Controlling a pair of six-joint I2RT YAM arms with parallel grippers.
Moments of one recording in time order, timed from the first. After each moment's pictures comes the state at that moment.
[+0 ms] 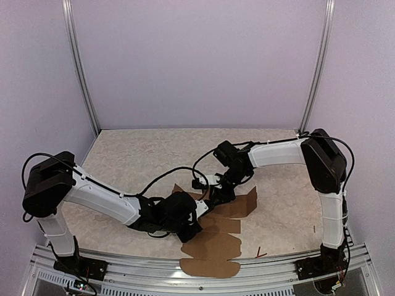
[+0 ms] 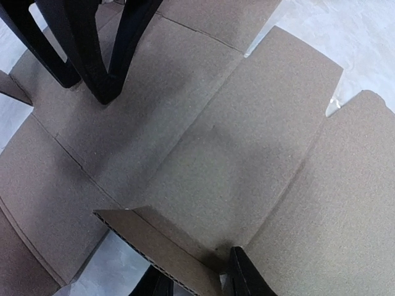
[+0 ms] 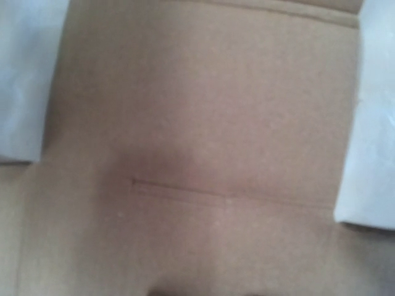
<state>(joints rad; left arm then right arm) -1.18 1.81 0.88 0.06 -0.12 -0.08 0.75 2.13 1.45 -0.61 -0.41 -0.82</state>
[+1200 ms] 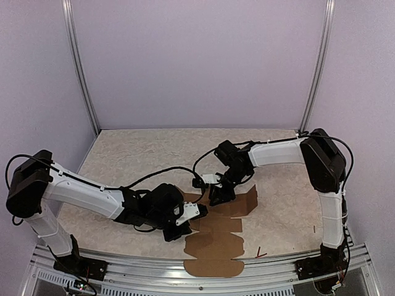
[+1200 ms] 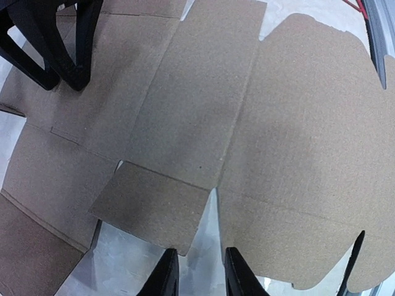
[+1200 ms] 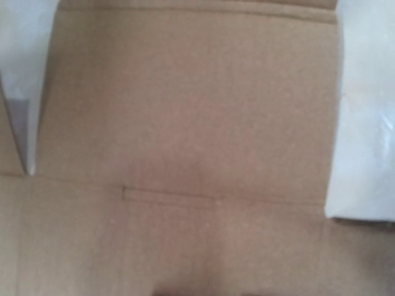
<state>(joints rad) -1.13 1.66 0.81 -0.08 0.04 0.17 0.74 2.14 1.46 -0.61 -0.44 -0.82</state>
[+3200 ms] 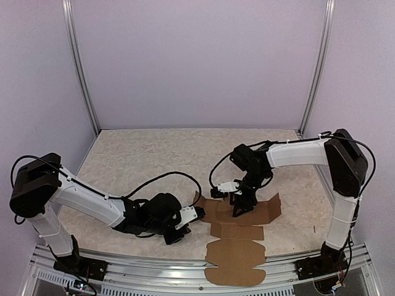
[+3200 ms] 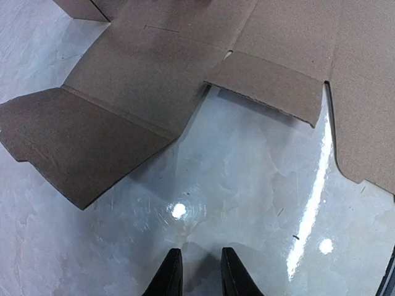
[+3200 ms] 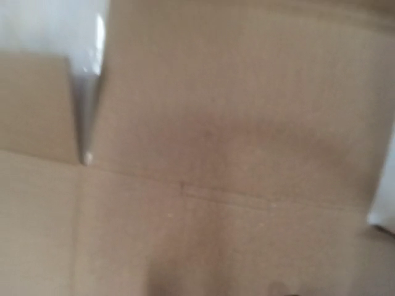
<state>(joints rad) -1.15 1.69 0.71 0.13 -0.09 0.15 0.70 1.91 1.26 -0.77 -0.35 -0.89</state>
